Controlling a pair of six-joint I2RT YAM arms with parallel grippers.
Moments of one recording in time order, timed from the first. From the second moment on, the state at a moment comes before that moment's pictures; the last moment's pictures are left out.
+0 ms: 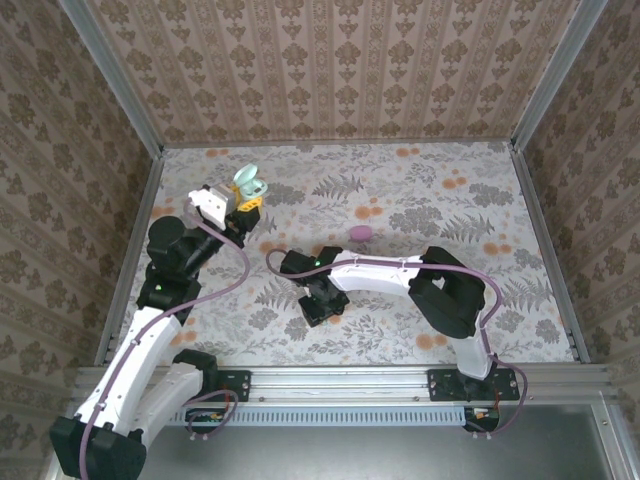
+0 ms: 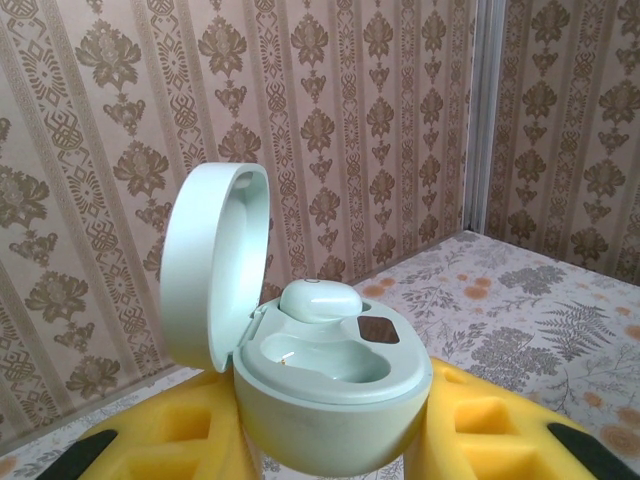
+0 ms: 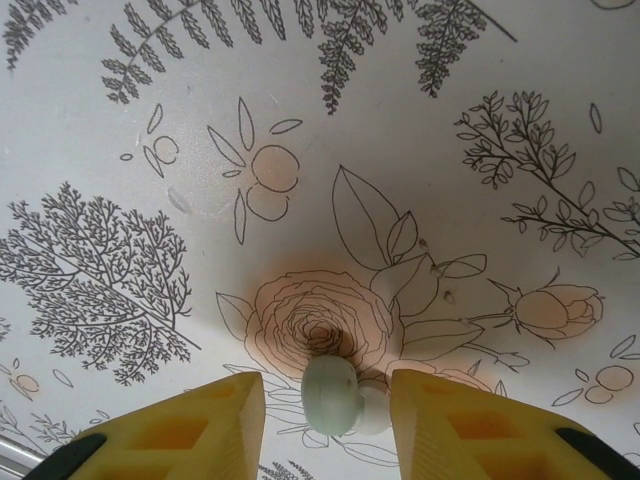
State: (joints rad) left arm -0.31 0.79 0.70 0.14 0.41 0.06; right arm 1.02 1.99 1.41 -0.92 -0.09 0.51
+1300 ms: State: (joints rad) left arm -0.32 0.82 0.70 0.15 0.40 0.06; right arm 1.06 2.03 1.46 -1.01 -0.05 0.53
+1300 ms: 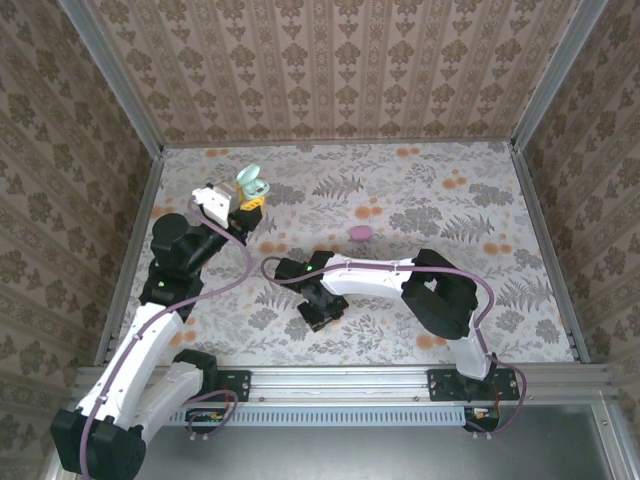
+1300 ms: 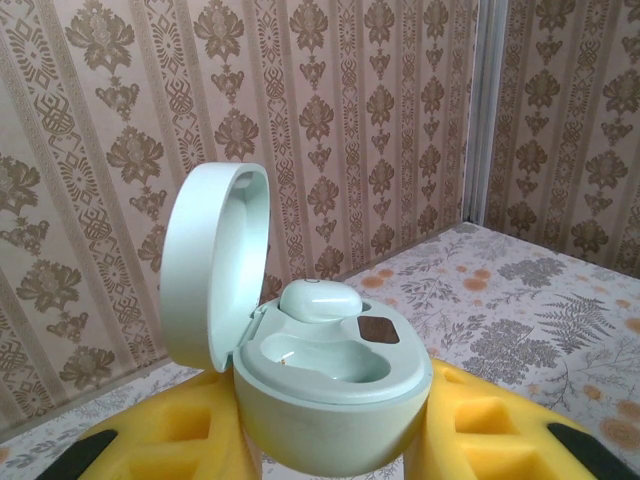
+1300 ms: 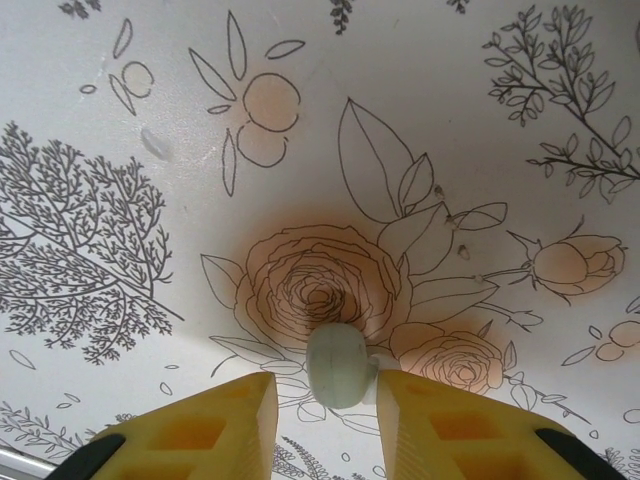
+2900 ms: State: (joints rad) left arm -0.33 0.84 0.70 0.15 0.40 0.06; right arm 1.01 2.01 1.44 -0.99 0.02 0.53
